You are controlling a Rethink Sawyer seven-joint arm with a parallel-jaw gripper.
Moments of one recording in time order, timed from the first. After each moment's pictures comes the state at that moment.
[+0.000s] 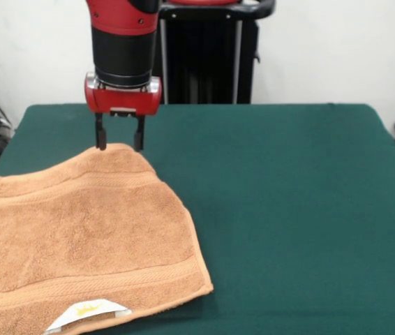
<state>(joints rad) -0.50 -0.66 0.12 1.72 -0.42 0.47 1.59</state>
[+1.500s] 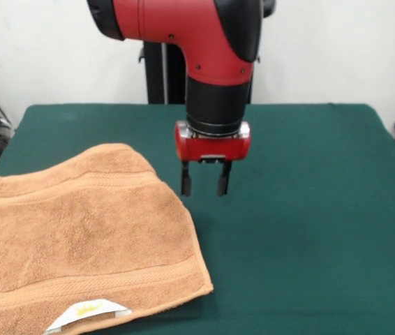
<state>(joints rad) -0.24 -0.50 0.05 1.58 -0.23 0.40 1.61</state>
